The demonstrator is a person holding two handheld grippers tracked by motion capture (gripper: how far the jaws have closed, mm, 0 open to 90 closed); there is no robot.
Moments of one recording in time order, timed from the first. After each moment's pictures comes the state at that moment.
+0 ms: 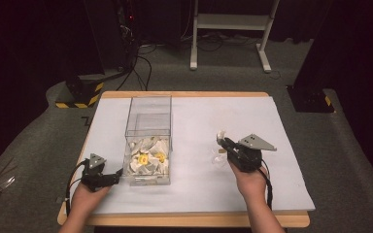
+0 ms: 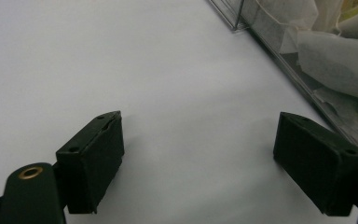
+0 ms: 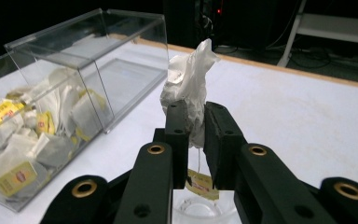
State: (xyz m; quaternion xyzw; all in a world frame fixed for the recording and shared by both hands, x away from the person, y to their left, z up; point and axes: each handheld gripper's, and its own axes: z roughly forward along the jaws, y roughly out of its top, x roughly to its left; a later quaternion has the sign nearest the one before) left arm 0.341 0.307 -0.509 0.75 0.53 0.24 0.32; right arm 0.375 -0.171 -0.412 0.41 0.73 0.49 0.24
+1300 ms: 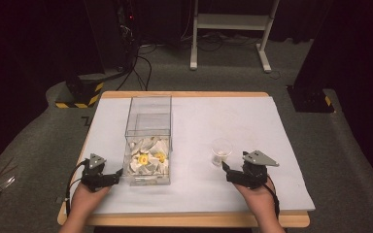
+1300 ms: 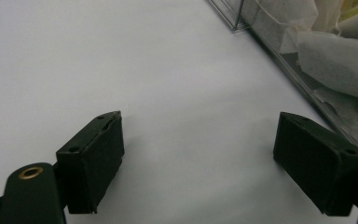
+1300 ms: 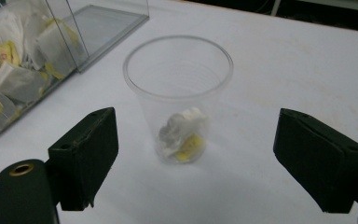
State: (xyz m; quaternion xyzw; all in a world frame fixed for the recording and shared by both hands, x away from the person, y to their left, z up) left arm 0.341 0.306 -0.509 0.75 0.53 0.24 0.32; right arm 0.349 -0.193 -0.449 0.45 0.75 0.42 0.24
